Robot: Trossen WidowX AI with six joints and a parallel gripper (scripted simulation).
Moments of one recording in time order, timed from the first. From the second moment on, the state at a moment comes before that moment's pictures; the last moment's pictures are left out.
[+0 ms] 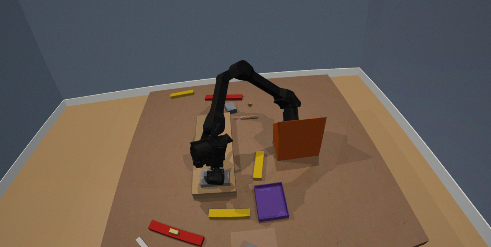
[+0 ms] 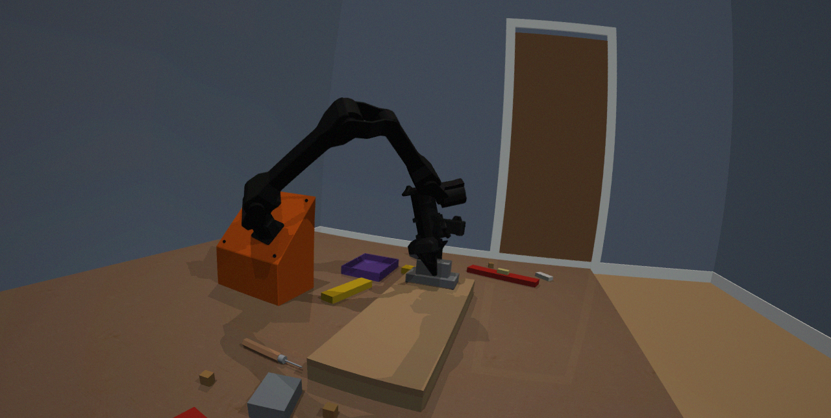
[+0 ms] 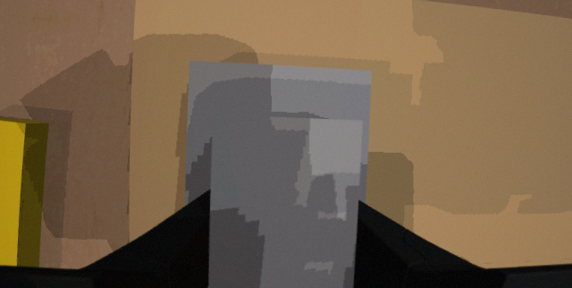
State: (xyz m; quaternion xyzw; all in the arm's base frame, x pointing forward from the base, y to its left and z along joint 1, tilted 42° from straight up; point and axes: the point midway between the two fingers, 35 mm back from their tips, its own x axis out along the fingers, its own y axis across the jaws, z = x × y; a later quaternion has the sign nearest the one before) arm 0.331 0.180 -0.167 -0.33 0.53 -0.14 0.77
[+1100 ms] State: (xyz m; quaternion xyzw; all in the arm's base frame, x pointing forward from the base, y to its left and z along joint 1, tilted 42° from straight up) arm 0.340 0.132 -0.125 -0.33 0.53 -0.14 0.77
